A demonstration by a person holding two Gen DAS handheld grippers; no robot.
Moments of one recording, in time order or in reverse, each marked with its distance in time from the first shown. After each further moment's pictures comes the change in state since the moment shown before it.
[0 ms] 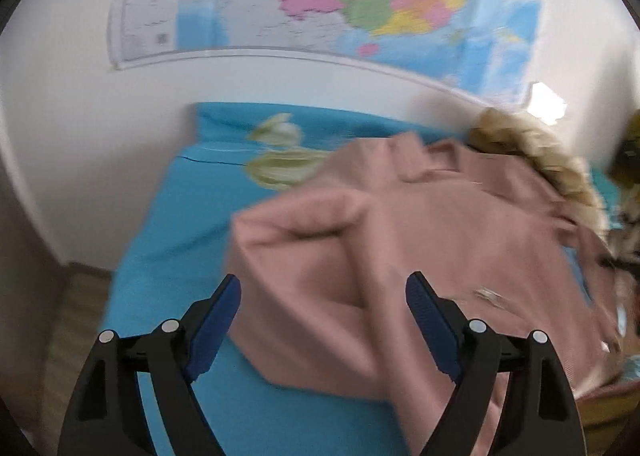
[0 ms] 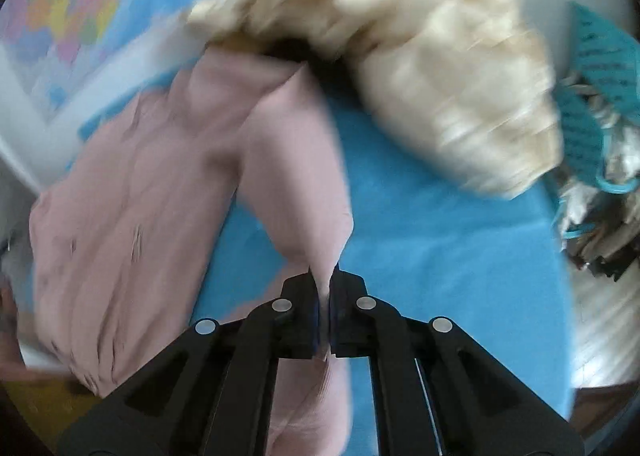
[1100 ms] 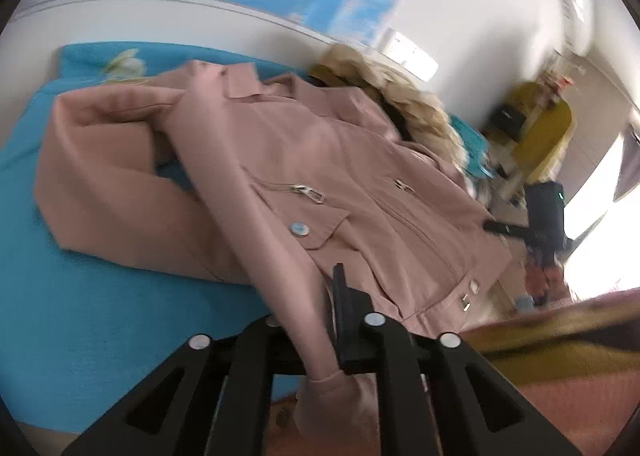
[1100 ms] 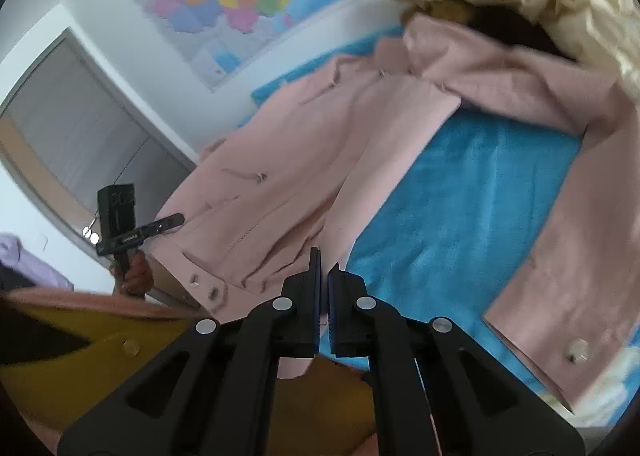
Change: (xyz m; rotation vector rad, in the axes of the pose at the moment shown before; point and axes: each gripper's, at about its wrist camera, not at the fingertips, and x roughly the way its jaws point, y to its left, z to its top) left arm -0.020 -0.072 -0.077 0.077 0.165 -0.494; right arm -0.044 0.089 -0.095 -0.147 0.058 0.615
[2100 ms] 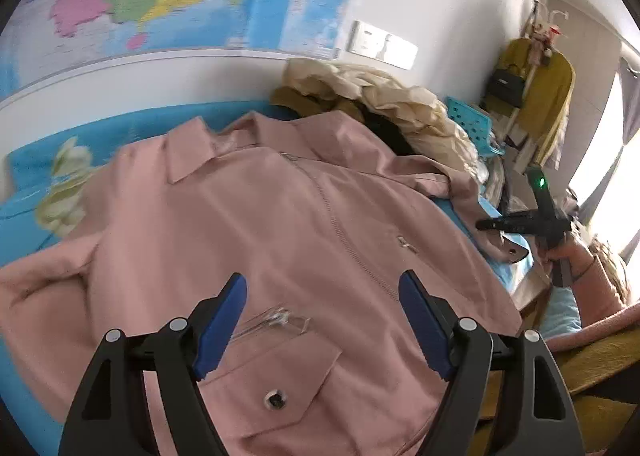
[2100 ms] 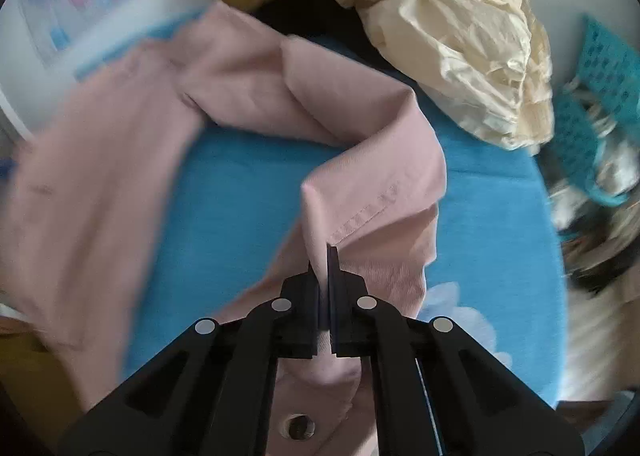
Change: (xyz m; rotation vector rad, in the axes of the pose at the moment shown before) left arm 0.080 -0.046 0.089 0.205 -0.018 0.070; right arm -0.018 -0.097 0.027 0.054 0.081 -0.575
